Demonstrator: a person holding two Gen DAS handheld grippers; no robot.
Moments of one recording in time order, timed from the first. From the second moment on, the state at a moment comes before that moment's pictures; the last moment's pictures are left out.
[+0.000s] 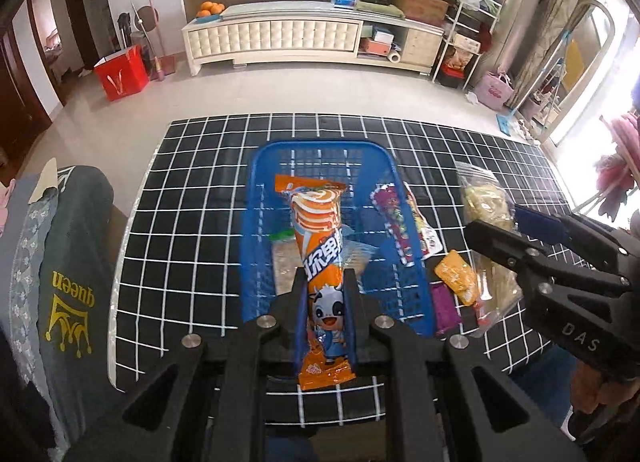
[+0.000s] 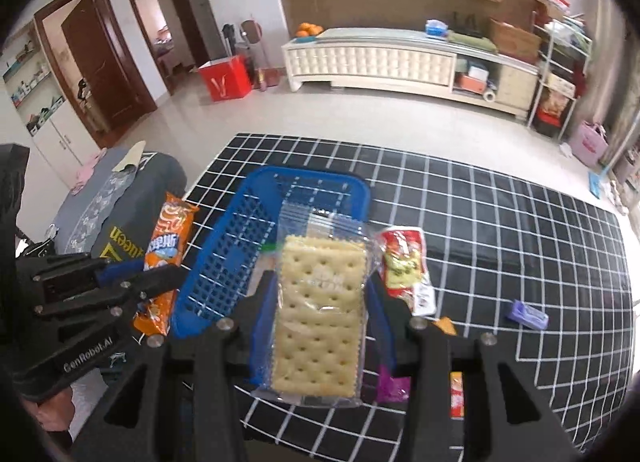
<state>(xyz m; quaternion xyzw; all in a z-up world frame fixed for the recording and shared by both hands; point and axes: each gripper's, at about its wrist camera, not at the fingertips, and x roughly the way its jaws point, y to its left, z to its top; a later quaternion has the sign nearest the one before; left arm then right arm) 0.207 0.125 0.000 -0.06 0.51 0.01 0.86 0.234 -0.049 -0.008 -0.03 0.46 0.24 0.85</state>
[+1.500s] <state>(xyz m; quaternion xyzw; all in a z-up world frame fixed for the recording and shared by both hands) 0.244 0.156 -0.063 -0.07 0.56 -0.01 0.83 0.268 -0.014 -0.066 -0.04 0.52 0.25 0.82</state>
